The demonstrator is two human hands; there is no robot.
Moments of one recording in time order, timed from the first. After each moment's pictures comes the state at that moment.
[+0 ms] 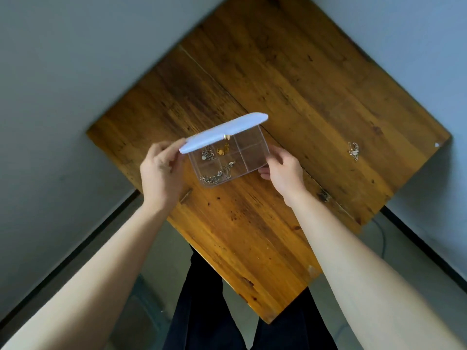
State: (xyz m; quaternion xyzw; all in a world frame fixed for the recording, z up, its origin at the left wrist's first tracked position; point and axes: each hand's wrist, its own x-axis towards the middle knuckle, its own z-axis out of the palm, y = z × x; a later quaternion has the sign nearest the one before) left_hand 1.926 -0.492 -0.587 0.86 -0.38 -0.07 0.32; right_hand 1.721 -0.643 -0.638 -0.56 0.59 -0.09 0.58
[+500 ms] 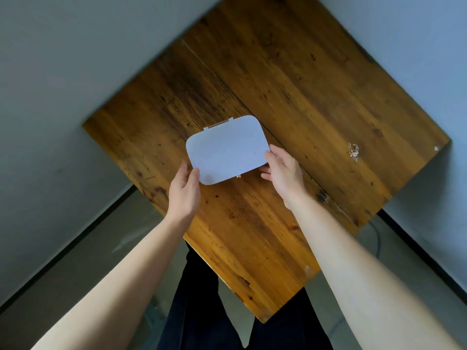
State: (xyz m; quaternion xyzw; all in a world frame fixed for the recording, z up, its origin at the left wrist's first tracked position) left_hand 1.874 -0.485 -0.615 0.82 -0.07 -0.40 0.40; right_hand 1.720 -0.638 -0.629 -0.53 0.58 -0.08 0.61
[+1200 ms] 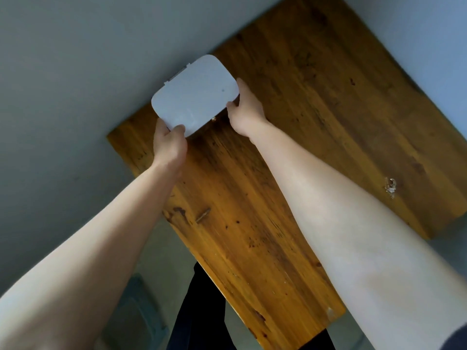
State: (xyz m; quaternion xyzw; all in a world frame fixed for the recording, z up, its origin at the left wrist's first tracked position) left_hand 2.013 -0.559 -0.617 0.81 0.02 -0.29 0.50; right_hand 1.941 -0.711 -0.626 -0.73 0.45 -0.02 0.51
